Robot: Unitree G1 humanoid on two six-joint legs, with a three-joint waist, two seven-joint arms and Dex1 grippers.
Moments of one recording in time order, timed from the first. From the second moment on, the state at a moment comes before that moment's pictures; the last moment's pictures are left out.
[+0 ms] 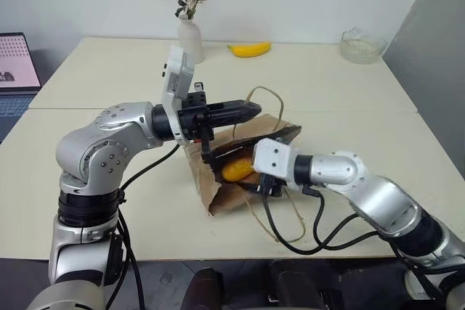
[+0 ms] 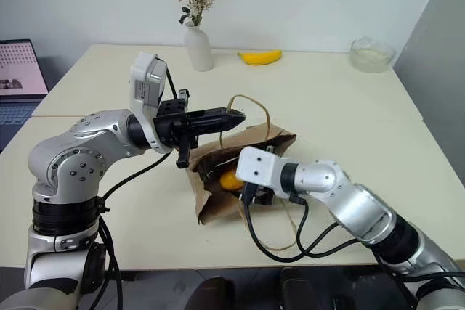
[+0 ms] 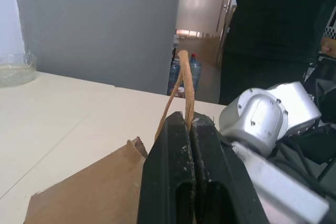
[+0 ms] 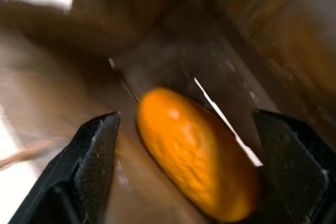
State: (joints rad) left arm -0.70 0.59 0.07 -0.28 -0.86 0.84 -0.94; right arm -0.65 -0.63 0.64 -0.49 0.06 0.63 0.64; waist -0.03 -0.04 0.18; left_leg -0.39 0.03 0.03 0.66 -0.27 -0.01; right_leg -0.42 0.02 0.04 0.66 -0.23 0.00
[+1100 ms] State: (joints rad) left arm -0.71 0.58 0.00 -0.10 -0.57 0.60 -0.93; right arm -0.65 -0.57 0.33 -0.47 0.16 0.65 1.05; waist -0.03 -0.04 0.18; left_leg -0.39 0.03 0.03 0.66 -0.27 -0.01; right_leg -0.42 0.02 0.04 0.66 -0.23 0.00
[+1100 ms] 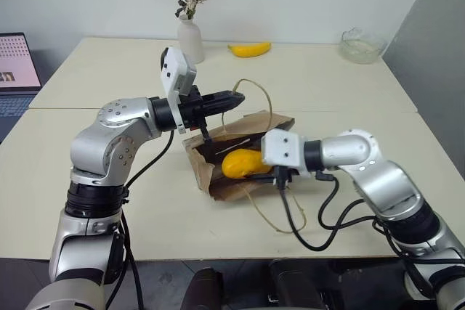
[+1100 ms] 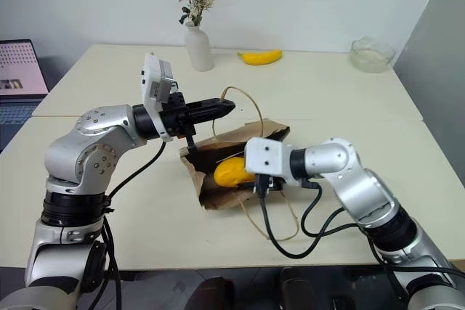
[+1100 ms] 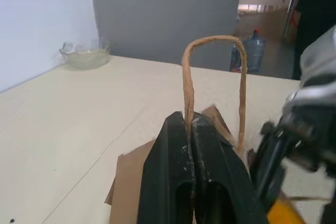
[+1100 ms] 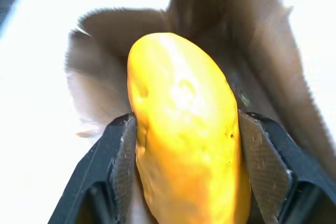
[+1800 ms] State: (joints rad) left arm -0.75 0.55 0.00 0.01 -0.46 0.52 -0.93; right arm -0.45 -0.89 0.14 -0.12 -0.02 0.39 0.82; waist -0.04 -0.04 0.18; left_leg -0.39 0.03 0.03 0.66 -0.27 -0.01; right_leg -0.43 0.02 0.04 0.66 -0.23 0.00
